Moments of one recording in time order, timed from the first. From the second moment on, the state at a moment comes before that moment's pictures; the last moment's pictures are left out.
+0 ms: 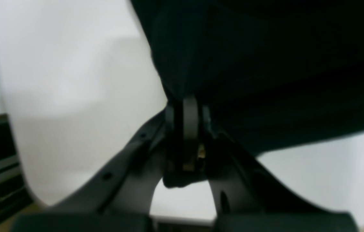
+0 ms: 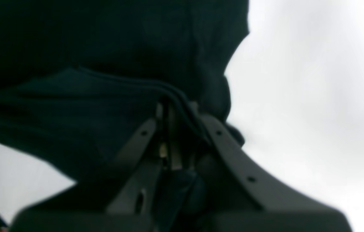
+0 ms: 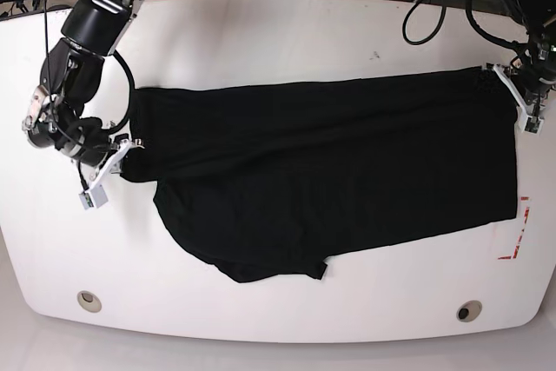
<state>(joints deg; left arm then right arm) 8.1 -17.7 -39.5 98.6 -9.1 -43.4 59.5 14.3 14.0 30.6 80.9 38.0 41.1 -74.9</state>
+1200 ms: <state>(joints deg) -5.0 -26.4 -32.0 81.3 -8.2 -43.0 56.7 9.6 13.0 25.0 92.8 20.8 40.9 -69.6</state>
